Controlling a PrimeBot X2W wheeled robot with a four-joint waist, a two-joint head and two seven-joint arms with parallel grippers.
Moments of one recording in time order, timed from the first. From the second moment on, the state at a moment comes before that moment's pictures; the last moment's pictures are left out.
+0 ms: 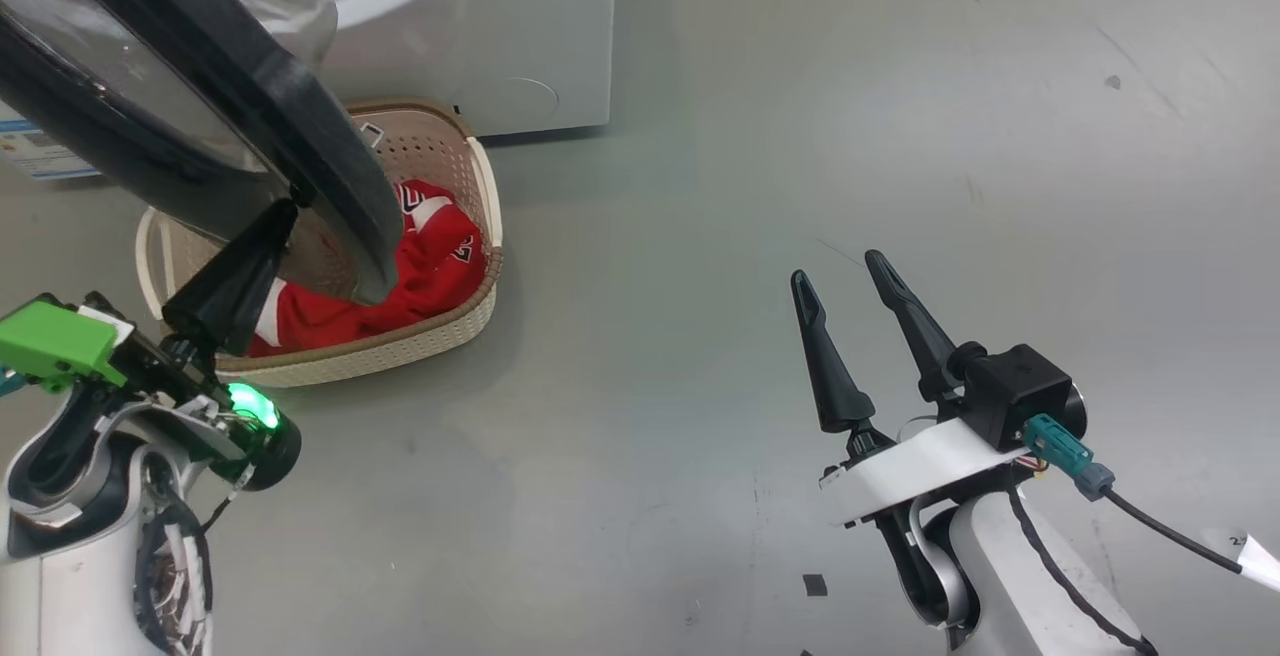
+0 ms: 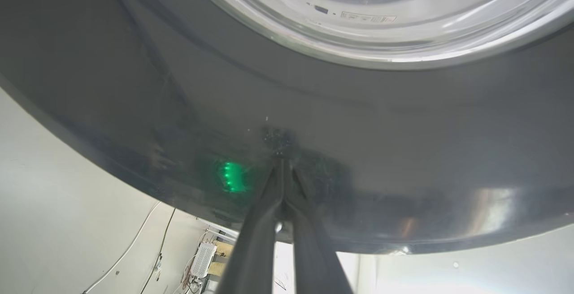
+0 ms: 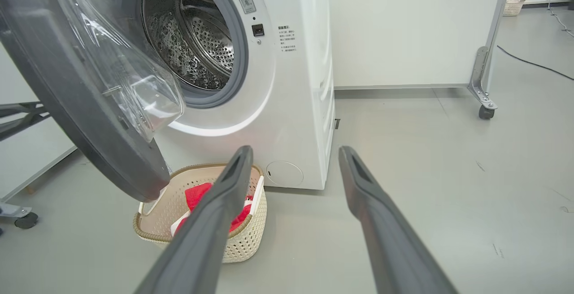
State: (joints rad) left arm -0.41 0.03 0.19 0.23 -1.88 0.13 0.63; right arm -0.22 -0.06 0.42 0.15 0.39 0.05 -0.25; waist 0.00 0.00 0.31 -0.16
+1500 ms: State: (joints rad) left arm -0.57 0.03 0.14 0.31 -2.03 0.13 0.42; right arm -0.24 -0.06 0.40 0.12 0.42 0.00 -0.25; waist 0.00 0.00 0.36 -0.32
